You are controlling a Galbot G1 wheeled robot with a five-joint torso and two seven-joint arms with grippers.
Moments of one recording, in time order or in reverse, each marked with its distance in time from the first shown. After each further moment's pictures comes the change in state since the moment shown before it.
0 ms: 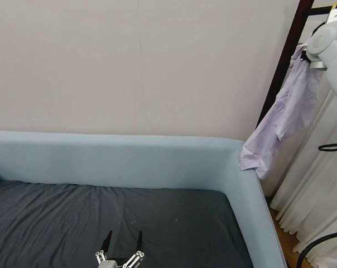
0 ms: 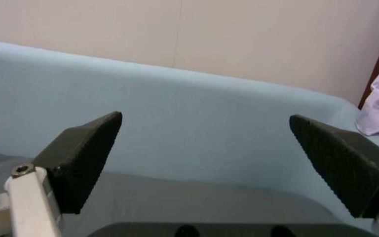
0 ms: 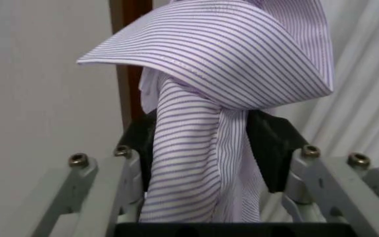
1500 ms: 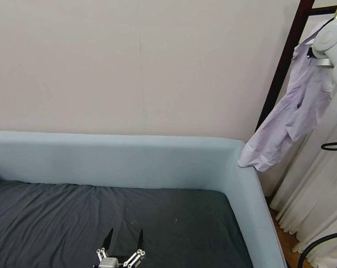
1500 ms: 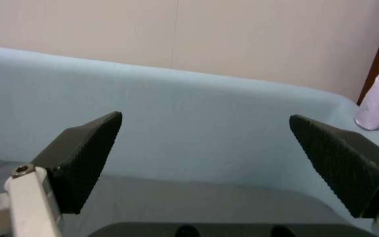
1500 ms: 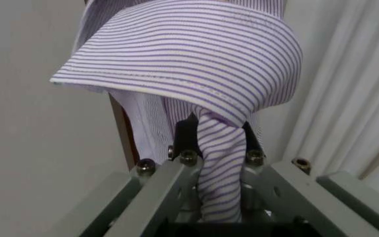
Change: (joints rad) left arm -0.011 0.017 -0.003 -0.006 0.004 0.019 0.000; right arm 0.029 0.063 0.038 -0.106 0.060 0.001 0.090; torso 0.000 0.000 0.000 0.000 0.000
